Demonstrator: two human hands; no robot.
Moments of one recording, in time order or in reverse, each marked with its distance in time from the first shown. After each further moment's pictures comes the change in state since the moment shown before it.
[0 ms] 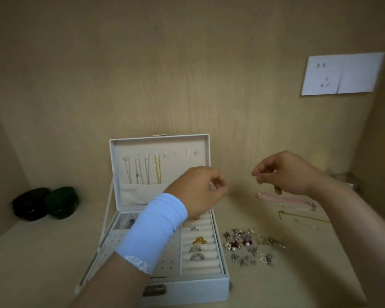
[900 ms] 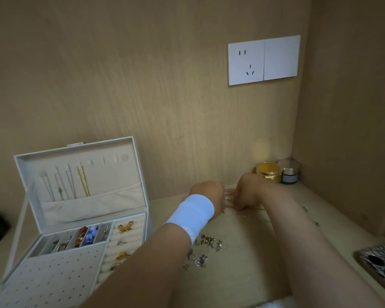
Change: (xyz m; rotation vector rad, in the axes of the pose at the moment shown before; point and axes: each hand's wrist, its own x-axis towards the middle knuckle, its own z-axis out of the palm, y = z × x) left_hand 0.119 0.057 0.168 0.529 -0.313 -0.099; right_hand 0.017 0.122 0.007 -0.296 -0.251 0.367
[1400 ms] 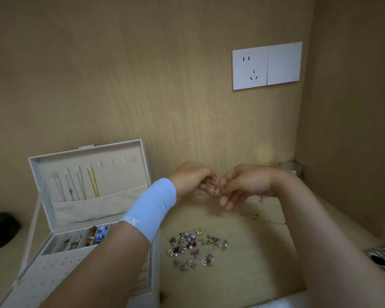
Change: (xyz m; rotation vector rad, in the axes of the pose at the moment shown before) left_hand -0.041 -0.043 -0.066 -1.222 -0.083 -0.087; right_hand -0.040 -0.030 -0.031 0.574 -0.355 -0.346
